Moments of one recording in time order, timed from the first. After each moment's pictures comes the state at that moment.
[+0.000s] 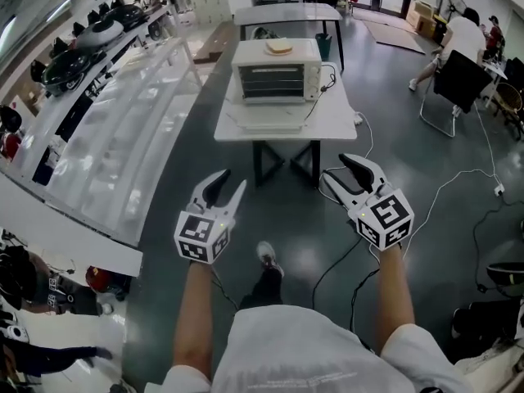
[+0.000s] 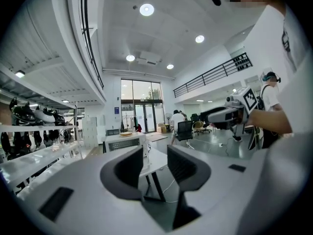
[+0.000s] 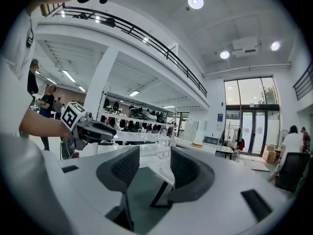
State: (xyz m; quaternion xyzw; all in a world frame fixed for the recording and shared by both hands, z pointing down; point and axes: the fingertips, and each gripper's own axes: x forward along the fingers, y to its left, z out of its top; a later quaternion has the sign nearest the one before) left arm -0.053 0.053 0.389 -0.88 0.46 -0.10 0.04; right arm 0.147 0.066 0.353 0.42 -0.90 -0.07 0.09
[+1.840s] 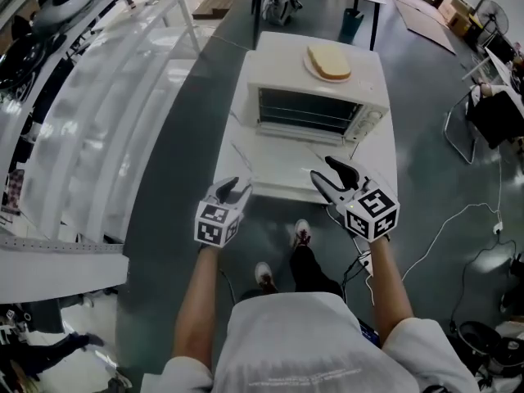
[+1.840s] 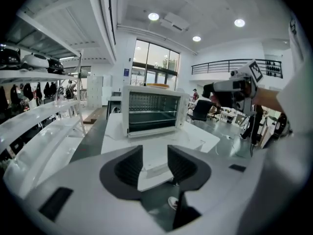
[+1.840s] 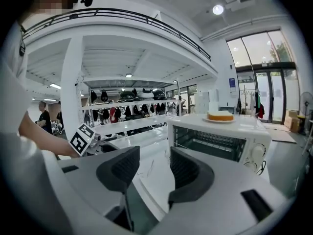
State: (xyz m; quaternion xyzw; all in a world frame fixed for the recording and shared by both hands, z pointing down) left arm -0.125 -0.348 0.597 -0.85 0.46 -0.21 -0.16; right arm 0.046 -0.358 0.471 0.35 -0.92 0.09 0.15
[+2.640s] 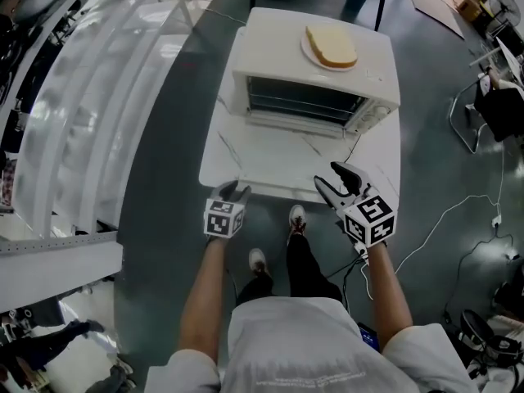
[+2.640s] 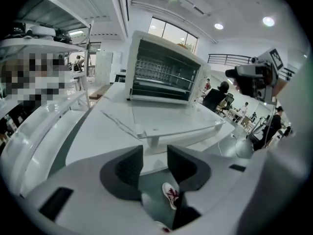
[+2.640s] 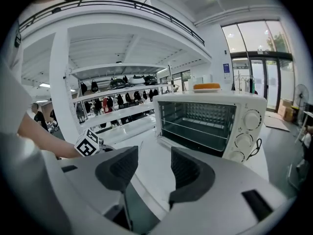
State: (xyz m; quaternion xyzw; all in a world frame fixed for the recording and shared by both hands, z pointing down) left arm -0.108 -0.370 0.737 -0.80 0.47 -0.26 -0.27; right arm 0.084 -0.389 0.555 0.36 -0.90 0.15 0.21
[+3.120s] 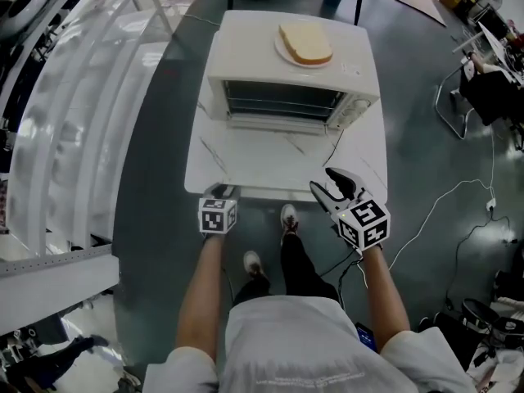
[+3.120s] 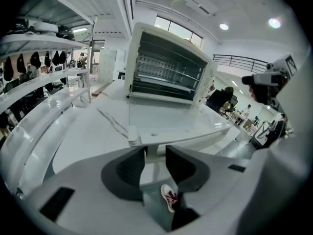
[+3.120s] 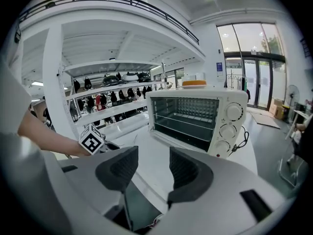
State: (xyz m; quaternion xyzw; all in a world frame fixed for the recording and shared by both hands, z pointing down) left arm -0.098 -0.387 0.748 -0.79 0.48 -0.26 -0.29; right arm 0.115 -0.373 0.564 0.40 -0.87 0.16 0.23
